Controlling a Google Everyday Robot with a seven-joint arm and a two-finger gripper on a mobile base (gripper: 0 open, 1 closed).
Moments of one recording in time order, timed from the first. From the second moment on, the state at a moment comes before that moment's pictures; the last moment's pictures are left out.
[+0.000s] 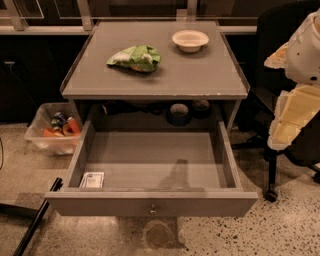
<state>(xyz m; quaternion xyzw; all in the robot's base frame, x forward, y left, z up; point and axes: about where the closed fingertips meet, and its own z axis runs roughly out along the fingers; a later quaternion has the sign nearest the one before) 0.438 -0.217 0.976 -0.60 0.78 -0.03 0.16</state>
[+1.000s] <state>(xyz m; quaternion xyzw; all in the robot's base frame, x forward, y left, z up) 0.431 -0.117 0.958 -0.64 0.73 0.05 0.23</state>
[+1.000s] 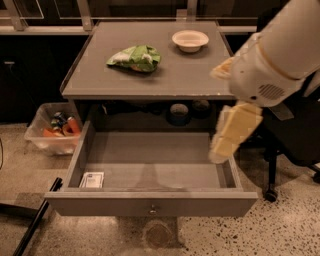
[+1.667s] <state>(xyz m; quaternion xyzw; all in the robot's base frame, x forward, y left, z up) 0.413 0.022 0.941 -0.67 0.69 0.10 0.25</state>
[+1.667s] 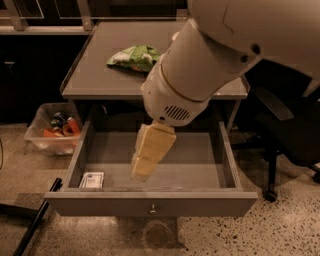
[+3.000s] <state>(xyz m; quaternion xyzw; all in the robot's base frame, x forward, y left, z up) 0.455 0.060 0.822 -0.66 0.72 0.09 0.19</state>
